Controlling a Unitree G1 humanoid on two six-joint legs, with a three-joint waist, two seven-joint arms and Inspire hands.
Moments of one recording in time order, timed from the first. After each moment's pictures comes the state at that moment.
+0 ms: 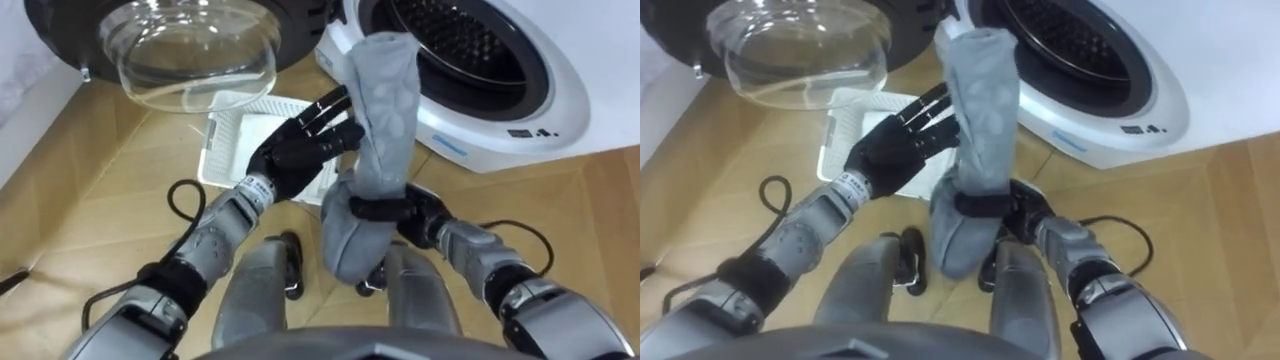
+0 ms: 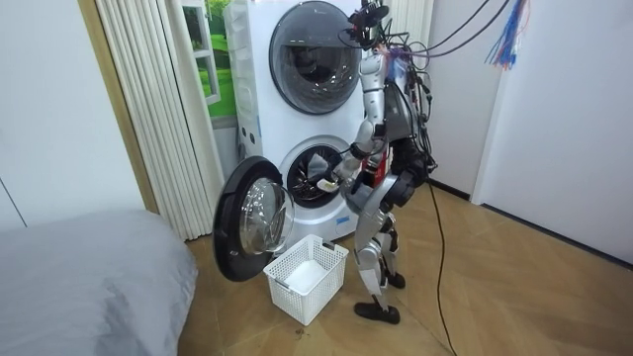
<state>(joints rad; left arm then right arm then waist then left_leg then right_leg) -0.19 0.19 -0.40 0.71 -0.92 -0.06 -0.36 -0.29 -0.21 0.37 1.21 0.47 -0.05 0.29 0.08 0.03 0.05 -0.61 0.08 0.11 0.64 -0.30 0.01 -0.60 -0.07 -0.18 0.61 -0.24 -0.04</state>
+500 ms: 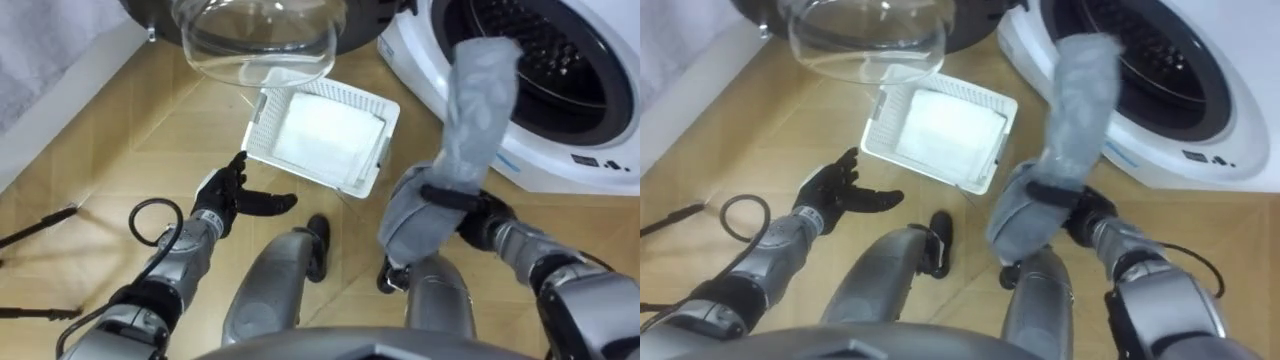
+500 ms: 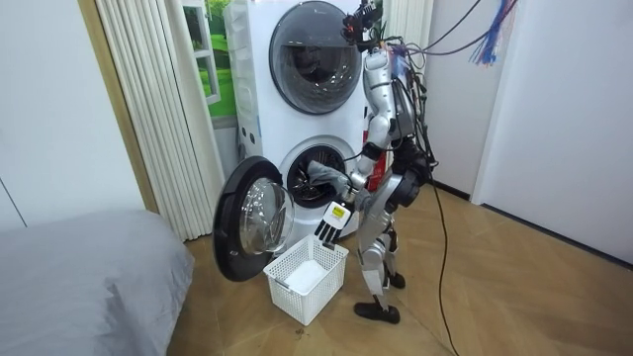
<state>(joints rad) -0.15 0.20 -0.24 0.91 -0.31 -0.07 -0.04 -0.41 -0.33 0.17 1.40 0.70 0.03 0.22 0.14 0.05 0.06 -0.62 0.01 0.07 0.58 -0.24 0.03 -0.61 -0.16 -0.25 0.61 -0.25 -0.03</state>
